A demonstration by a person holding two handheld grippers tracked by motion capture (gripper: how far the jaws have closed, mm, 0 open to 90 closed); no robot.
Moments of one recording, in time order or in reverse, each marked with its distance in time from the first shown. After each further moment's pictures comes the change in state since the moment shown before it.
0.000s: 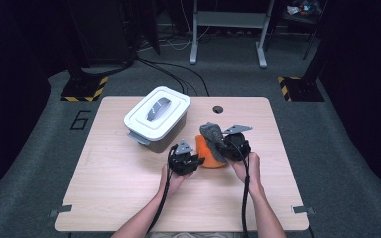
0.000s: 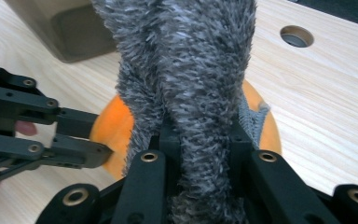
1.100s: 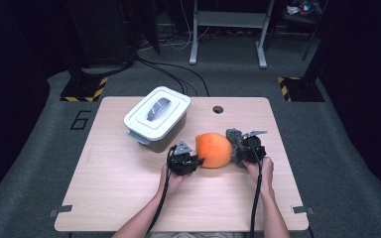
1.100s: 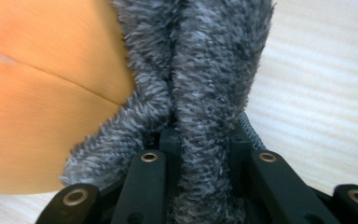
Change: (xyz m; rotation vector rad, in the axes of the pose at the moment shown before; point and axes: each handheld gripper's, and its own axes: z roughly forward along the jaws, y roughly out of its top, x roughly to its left) left arm 0.006 -0.006 0.002 0.002 -0.016 0.002; right arm -0.068 -0.052 0.034 0.148 -0.115 0.174
